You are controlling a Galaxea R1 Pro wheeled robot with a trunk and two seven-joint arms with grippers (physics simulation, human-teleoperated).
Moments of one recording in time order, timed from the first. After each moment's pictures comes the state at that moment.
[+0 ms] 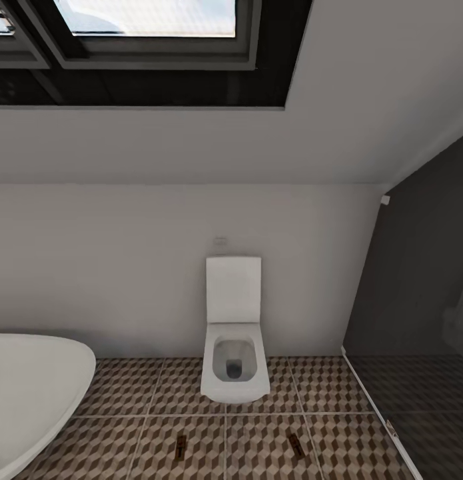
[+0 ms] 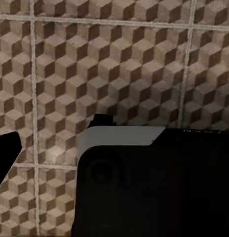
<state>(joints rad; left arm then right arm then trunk) -0.22 -0.04 -0.45 -0.01 0.50 -0.05 0.08 -0.24 -0.07 0.02 0.03 0.19 -0.10 -0.06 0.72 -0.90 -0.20</state>
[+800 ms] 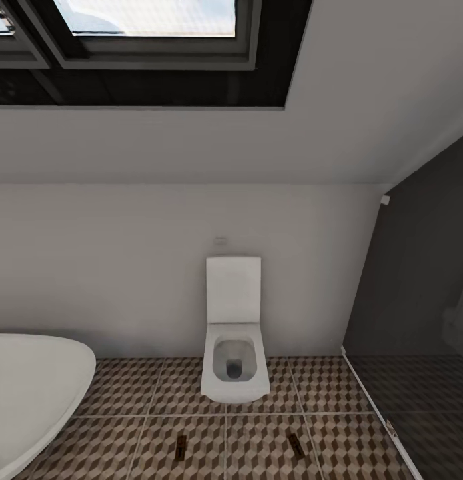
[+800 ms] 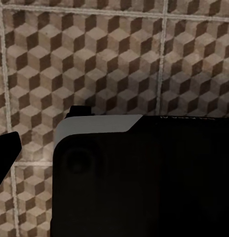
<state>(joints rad) -0.18 -0.04 -0.45 -0.01 0.50 -0.08 -0.01 -0.15 -0.07 0.02 0.03 0.19 -0.12 -0.06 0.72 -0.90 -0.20</state>
